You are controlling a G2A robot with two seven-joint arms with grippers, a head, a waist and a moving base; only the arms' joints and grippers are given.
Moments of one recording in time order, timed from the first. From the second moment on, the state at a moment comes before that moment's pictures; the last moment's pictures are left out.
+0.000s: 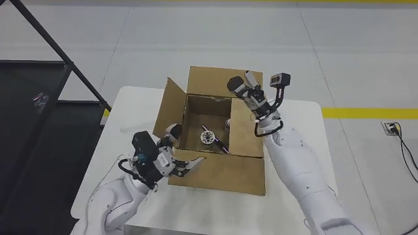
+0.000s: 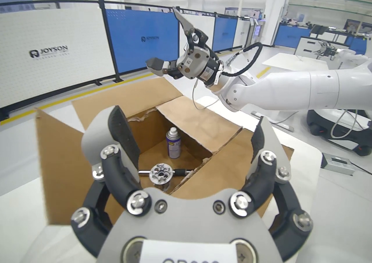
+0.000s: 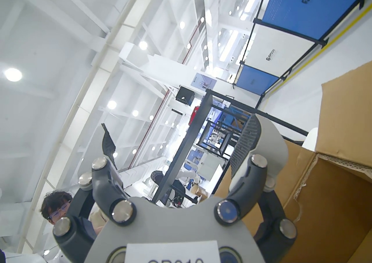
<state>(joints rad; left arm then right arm) 1.20 -1.18 -1.31 -1.77 1.11 -0.63 0.05 -0.52 -1.53 1.30 -0.72 0.43 -0.81 0.66</state>
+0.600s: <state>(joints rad) 1.08 -1.20 -1.18 -1.67 1.05 -0.59 -0.06 -0.77 -1.46 1.49 -1.09 0.25 -0.65 0.44</state>
